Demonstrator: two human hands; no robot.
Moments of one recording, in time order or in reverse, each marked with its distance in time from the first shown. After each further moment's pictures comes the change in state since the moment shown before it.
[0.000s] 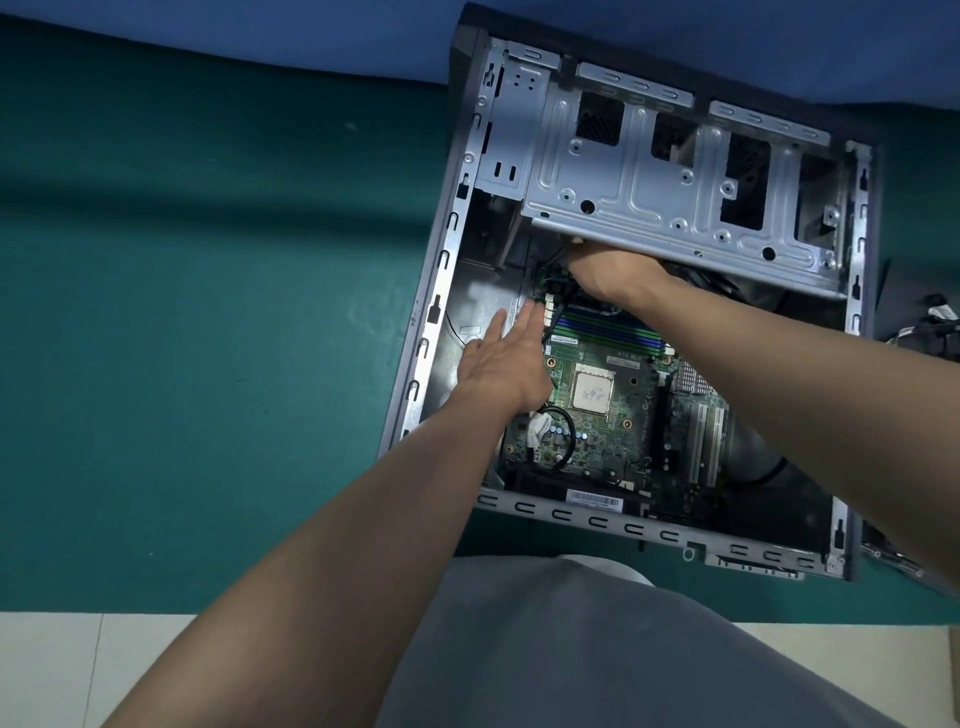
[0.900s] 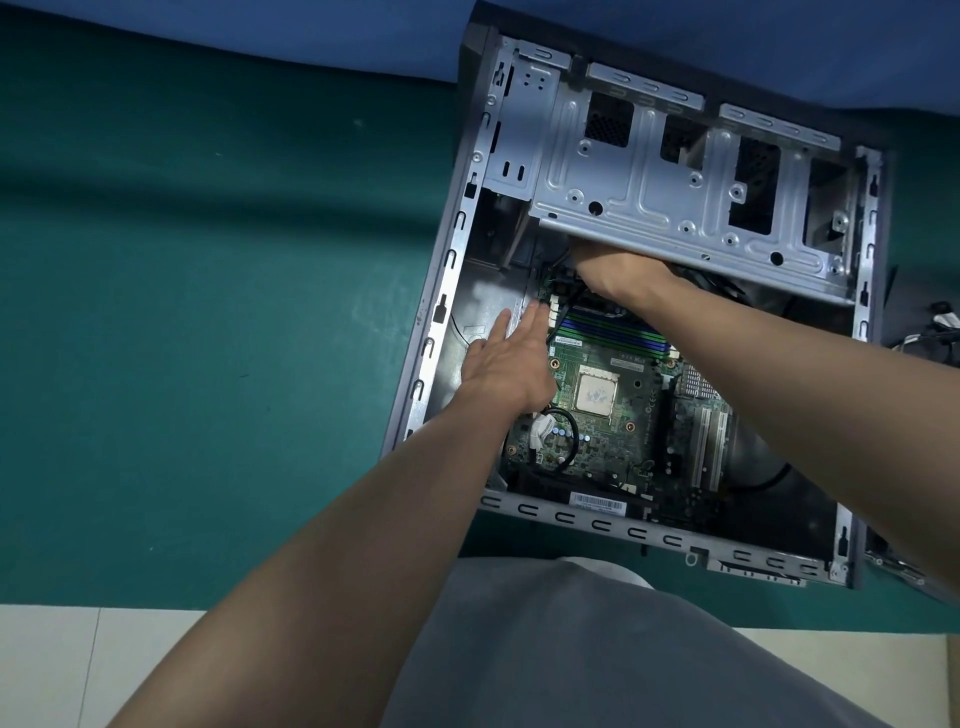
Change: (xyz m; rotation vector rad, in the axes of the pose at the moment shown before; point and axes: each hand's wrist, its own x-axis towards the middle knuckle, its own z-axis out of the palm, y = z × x) left_hand 0.001 -0.001 0.001 0.002 0.006 0.003; right_hand 0.010 0.001 0.003 -0.030 0.052 -0.094
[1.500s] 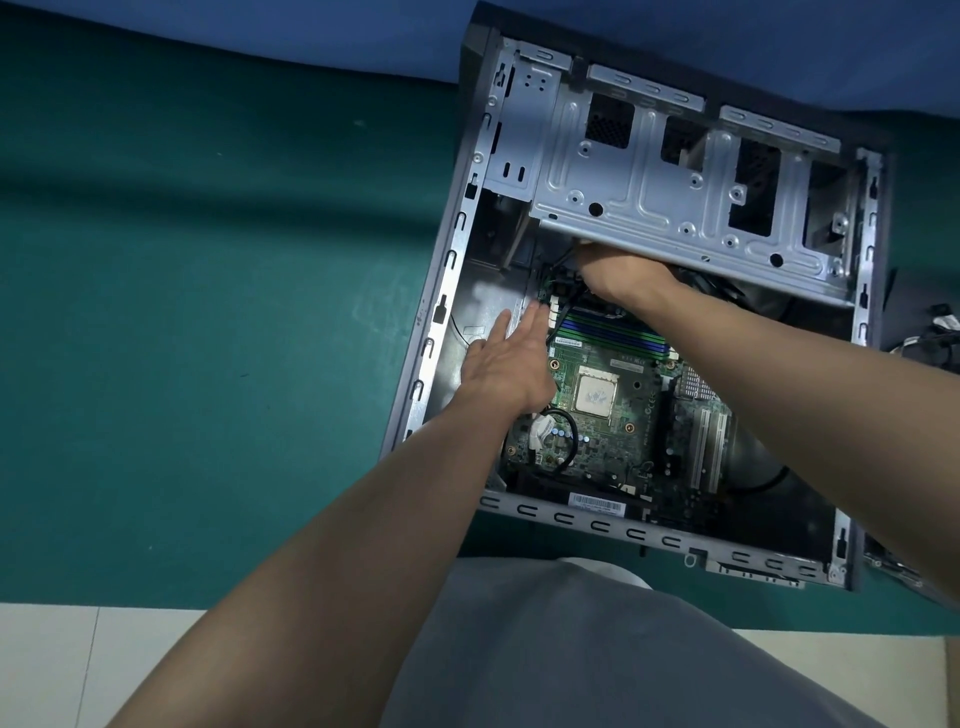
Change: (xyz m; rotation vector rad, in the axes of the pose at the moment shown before) left_hand 0.000 0.000 0.000 -0.006 -0.002 -0.004; right_hand -0.002 -0.001 -0.001 0.235 0.088 0.081
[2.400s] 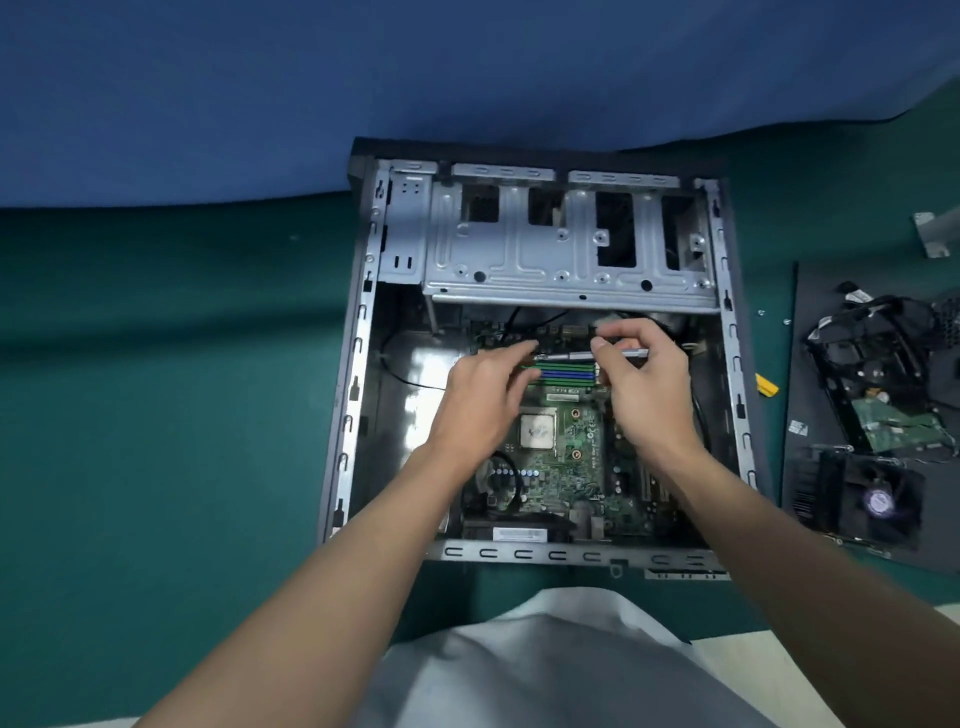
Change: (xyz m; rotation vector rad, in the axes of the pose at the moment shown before) left_hand -0.029 0.048 -0.019 -0.221 0.547 0.433; right_hand -0.109 0.089 -0.017 0.812 0.413 0.022
